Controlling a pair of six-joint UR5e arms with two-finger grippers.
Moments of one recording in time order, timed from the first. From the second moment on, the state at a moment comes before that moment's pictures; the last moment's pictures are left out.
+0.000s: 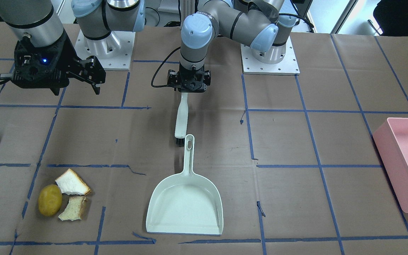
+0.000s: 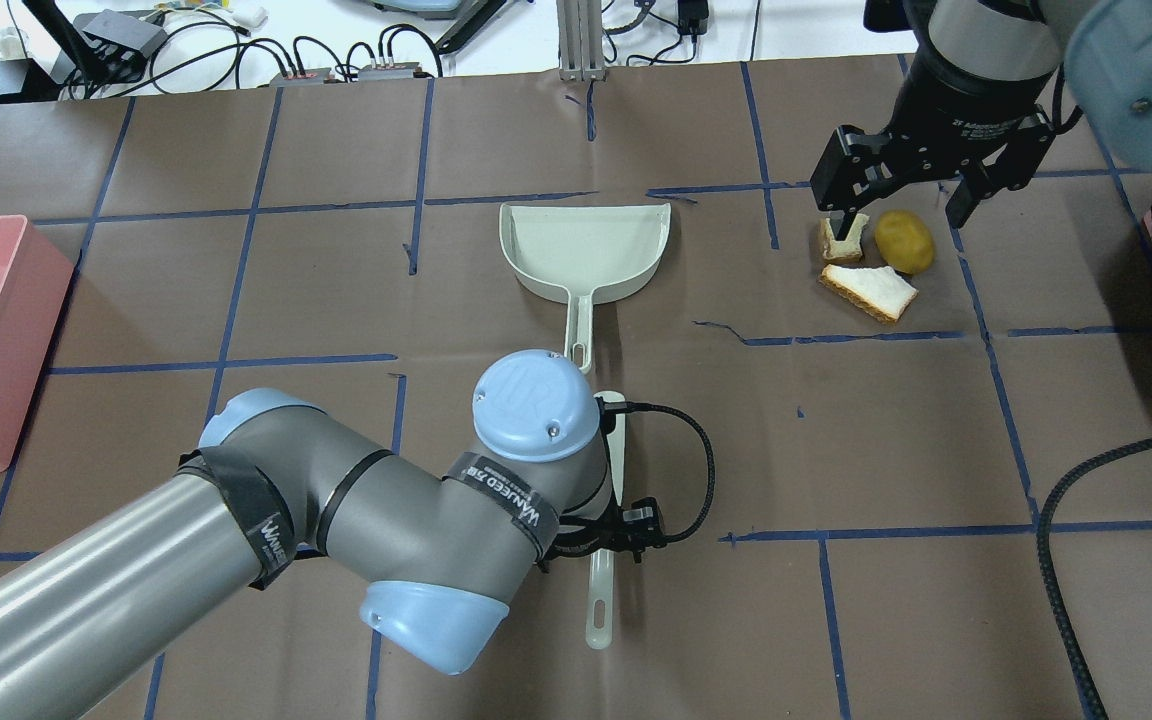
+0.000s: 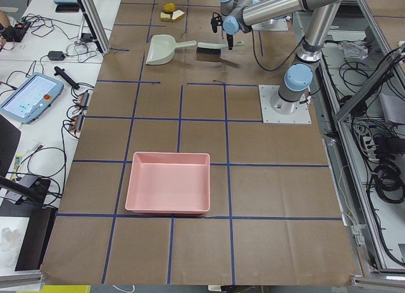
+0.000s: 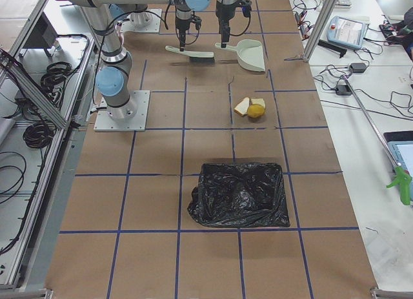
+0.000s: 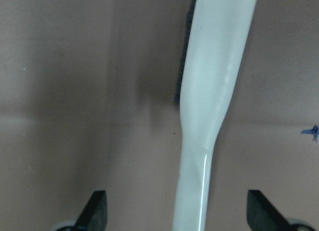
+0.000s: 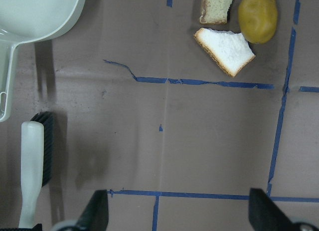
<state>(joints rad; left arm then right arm) -2.11 -1.69 -2.12 -1.01 1.42 -0.60 1.56 -1.55 1.55 -1.54 -1.59 -0.07</state>
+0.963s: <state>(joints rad) -2.15 -1.69 -2.14 -1.01 1.40 -0.58 1.56 -1.55 1.55 -1.54 -1.59 -0.07</state>
